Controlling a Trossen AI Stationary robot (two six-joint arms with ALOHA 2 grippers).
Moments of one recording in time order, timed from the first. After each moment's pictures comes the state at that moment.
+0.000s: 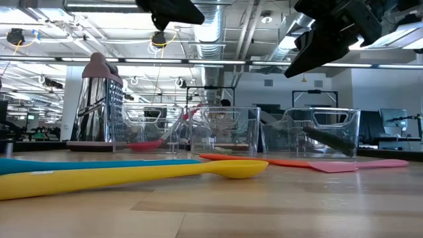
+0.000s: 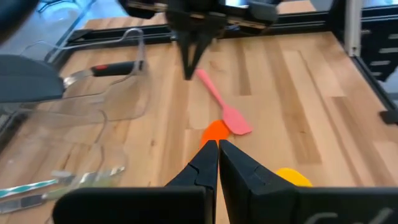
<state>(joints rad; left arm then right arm) -0.27 1.39 0.99 -0.12 -0.34 -0.07 0.29 1.23 0.73 -0.25 0.39 0.04</state>
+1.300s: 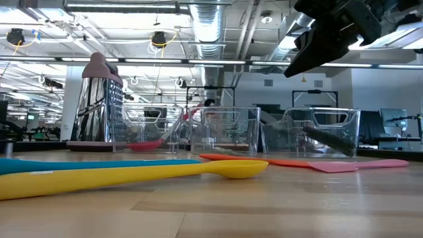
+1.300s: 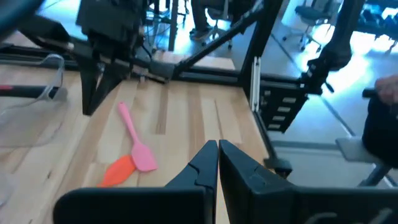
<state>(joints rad) -0.47 1.38 1.01 0.03 -0.34 -0.29 0.29 1.23 0.73 -0.25 0.39 0.04</state>
